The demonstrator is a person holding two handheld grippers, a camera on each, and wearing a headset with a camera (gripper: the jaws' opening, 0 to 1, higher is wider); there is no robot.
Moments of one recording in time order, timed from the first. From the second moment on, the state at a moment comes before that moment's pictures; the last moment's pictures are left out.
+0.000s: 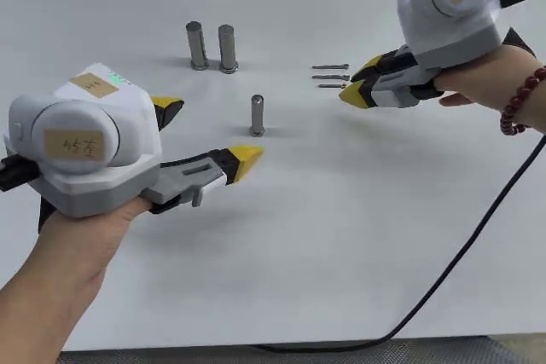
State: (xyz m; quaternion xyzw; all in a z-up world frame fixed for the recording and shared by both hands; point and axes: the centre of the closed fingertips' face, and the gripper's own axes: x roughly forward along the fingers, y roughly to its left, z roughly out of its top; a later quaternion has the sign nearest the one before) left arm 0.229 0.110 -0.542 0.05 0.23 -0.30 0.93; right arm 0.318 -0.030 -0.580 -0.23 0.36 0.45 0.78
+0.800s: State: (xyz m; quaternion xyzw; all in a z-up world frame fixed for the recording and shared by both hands) left arm 0.228 0.120 -0.544 0.05 0.23 -0.29 0.93; right arm 0.343 -0.029 -0.610 -0.27 0.41 0.47 0.73
